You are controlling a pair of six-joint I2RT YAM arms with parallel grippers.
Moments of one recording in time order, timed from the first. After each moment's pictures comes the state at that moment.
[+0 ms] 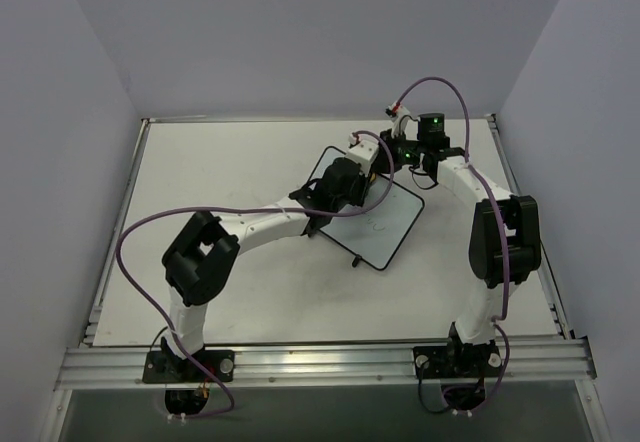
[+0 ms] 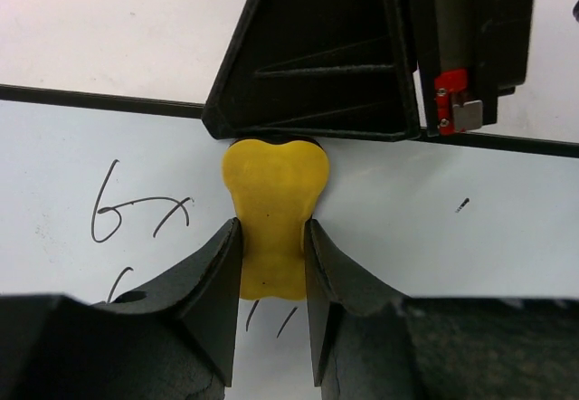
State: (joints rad) left arm -0.86 1.97 1.44 0.13 -0.23 -0.21; right arm 0.15 1.85 1.33 -0.11 -0.77 0.02
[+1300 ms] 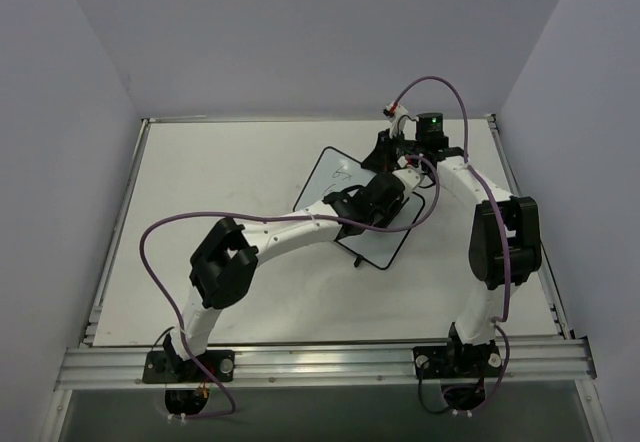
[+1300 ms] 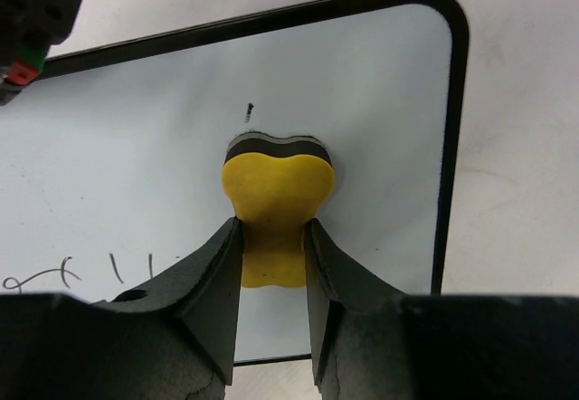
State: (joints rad) left arm -1.03 2.10 1.75 -0.32 -0.27 -0.10; right arm 0.17 1.84 1.33 -0.12 -0.75 -0.01
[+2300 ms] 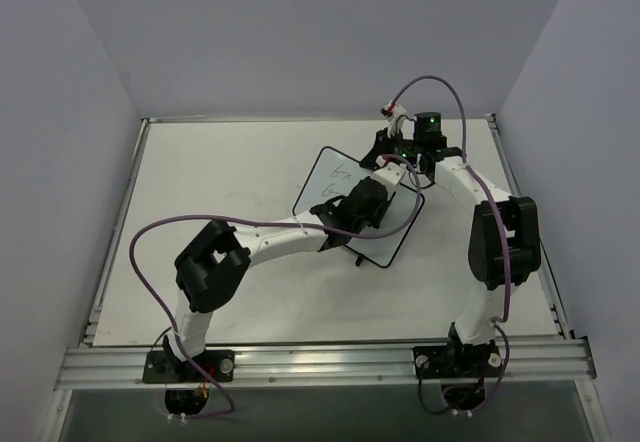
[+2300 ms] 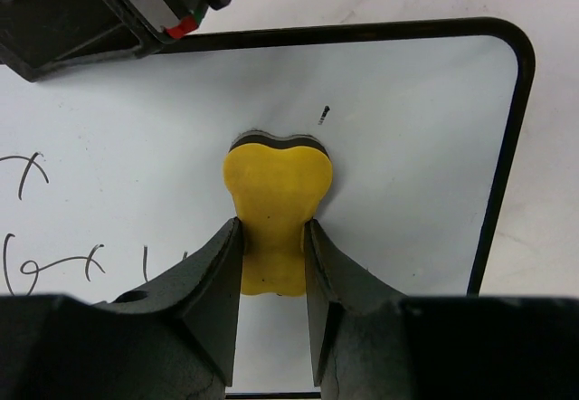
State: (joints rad) left arm -1.01 2.00 1.50 0.01 -0.37 -0.16; right arm 0.18 1.84 1.34 -0.11 -0.73 -0.02
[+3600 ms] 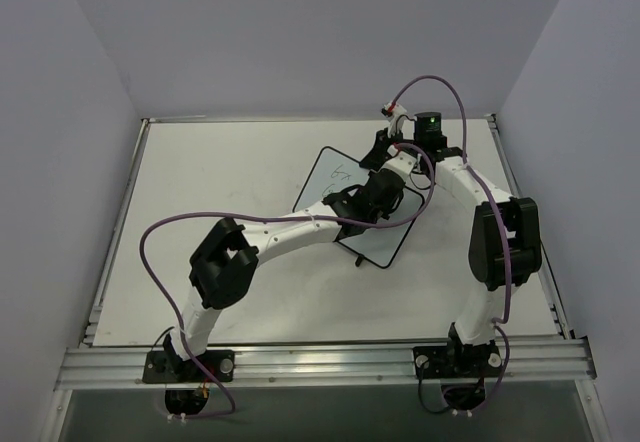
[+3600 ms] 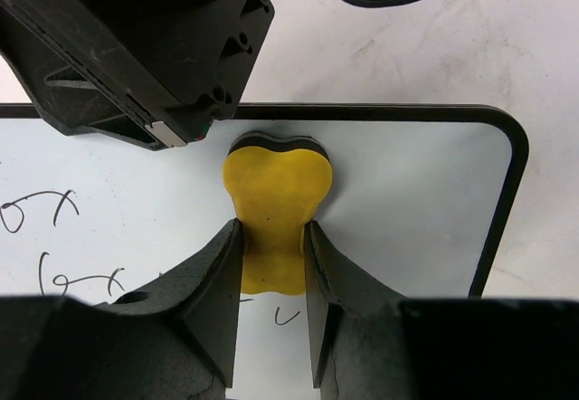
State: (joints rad) left arm -1.04 2.09 1.74 -0.20 -0.46 -0.18; right arm 0.18 1.83 1.33 -0.11 -0.74 -0.01
